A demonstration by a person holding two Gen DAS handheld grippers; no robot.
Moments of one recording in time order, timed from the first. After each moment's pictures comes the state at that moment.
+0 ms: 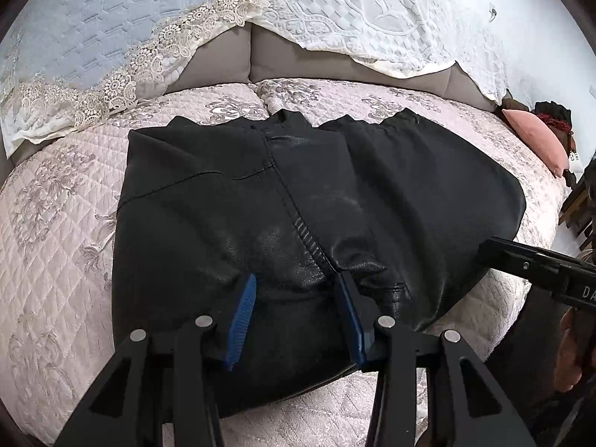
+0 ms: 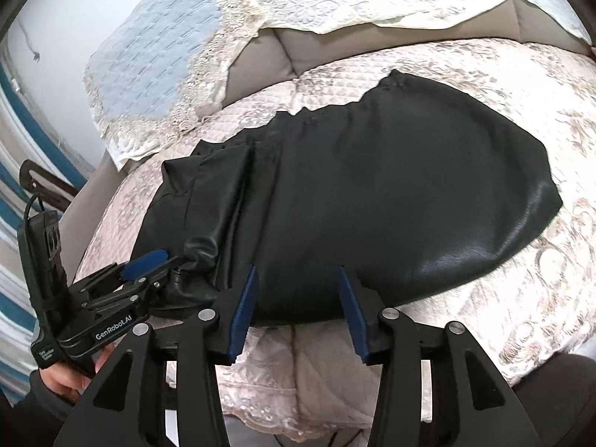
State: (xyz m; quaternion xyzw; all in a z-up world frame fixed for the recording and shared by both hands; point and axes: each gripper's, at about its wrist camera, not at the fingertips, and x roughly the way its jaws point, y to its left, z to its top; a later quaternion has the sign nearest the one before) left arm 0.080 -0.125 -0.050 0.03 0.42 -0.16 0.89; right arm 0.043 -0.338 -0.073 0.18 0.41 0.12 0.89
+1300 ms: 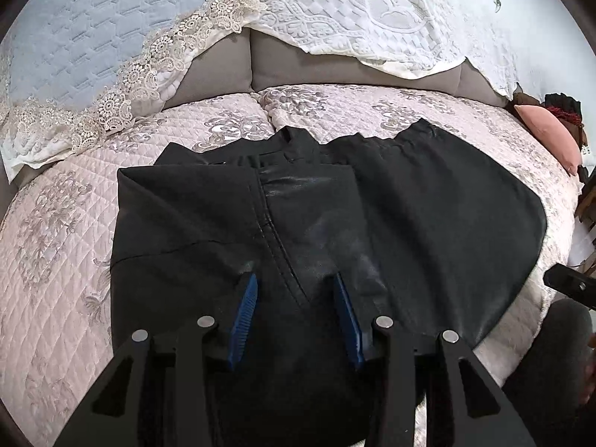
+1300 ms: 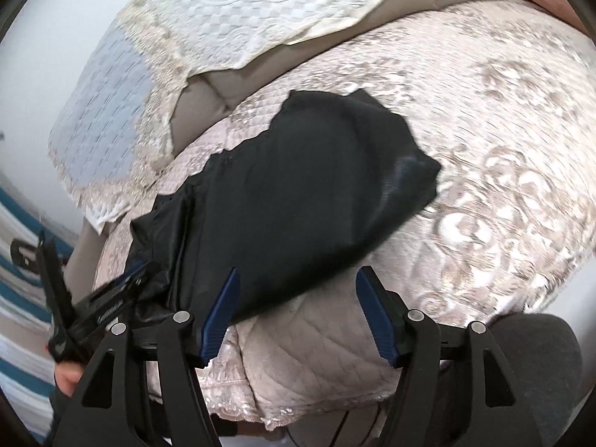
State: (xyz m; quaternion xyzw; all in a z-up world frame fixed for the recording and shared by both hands) left arm 0.113 -0.142 -0.039 0.05 0.42 -0.15 0.89; right arm 0.018 -0.417 -0.076 0.29 0.39 0.04 0.87
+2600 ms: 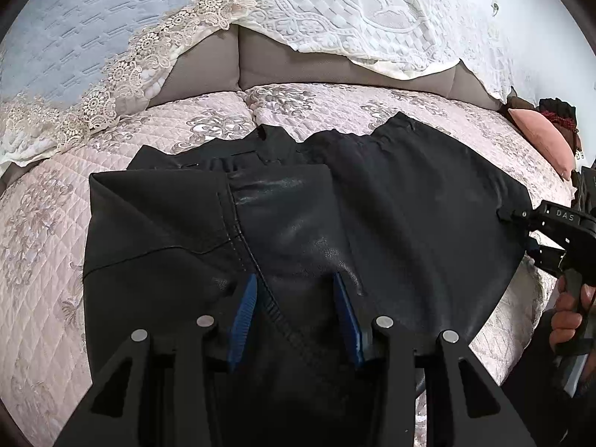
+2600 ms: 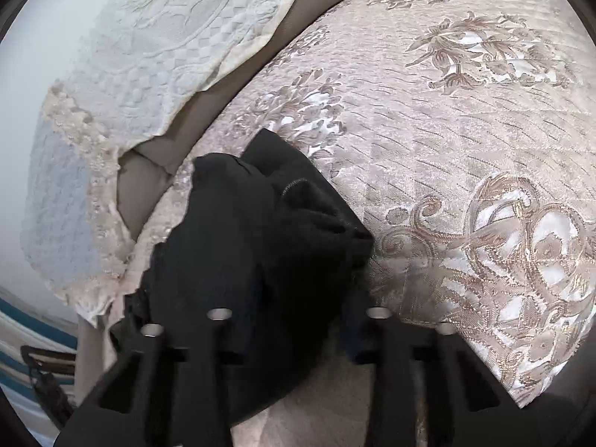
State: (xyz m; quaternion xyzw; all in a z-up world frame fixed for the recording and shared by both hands) left arm 0.123 -0.161 -0.046 0.04 0.42 -0.16 0.89; right arm 0.078 -0.489 -0.109 0.41 0.36 -0.04 0.84
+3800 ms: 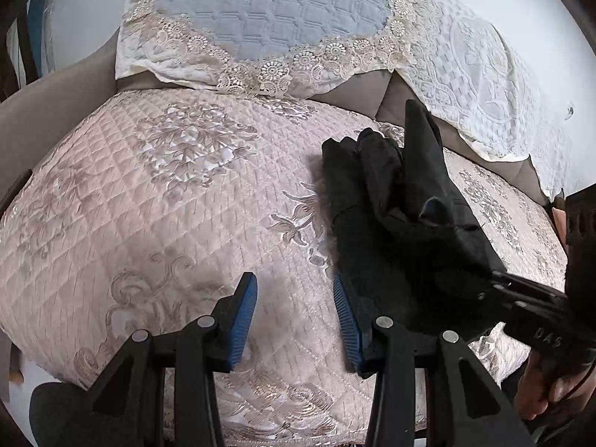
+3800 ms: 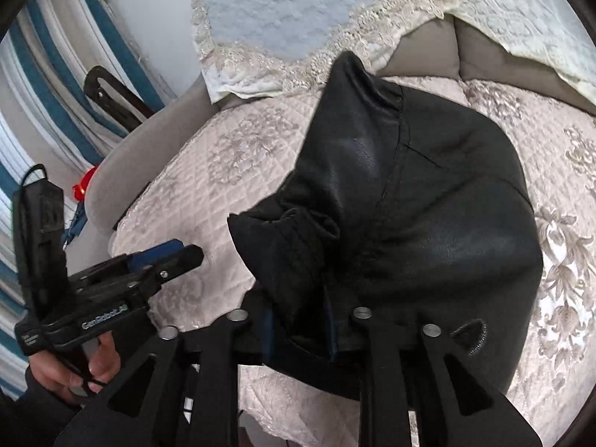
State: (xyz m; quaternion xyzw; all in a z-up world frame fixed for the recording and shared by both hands) left arm 0.054 0.032 -0.024 -0.12 0.40 -0.02 0.91; right arm 0.087 -0.158 -0.042 0.06 0.41 0.30 0.86
